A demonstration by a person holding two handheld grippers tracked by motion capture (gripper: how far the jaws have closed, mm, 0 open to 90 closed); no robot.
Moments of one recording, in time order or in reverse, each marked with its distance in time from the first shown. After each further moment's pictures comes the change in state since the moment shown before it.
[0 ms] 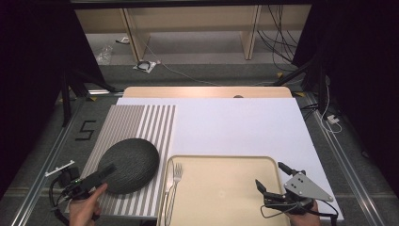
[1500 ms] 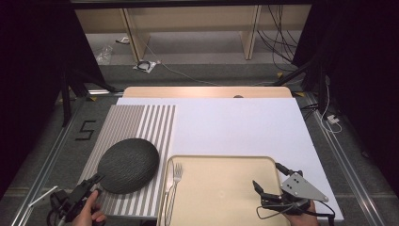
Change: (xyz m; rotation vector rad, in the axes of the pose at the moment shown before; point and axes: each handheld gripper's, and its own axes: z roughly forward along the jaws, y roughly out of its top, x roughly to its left) left arm 0.037 -0.041 -0.013 -0.104 -0.092 -0.615; right arm 0.006 0.001 0.004 0.012 0.004 -0.025
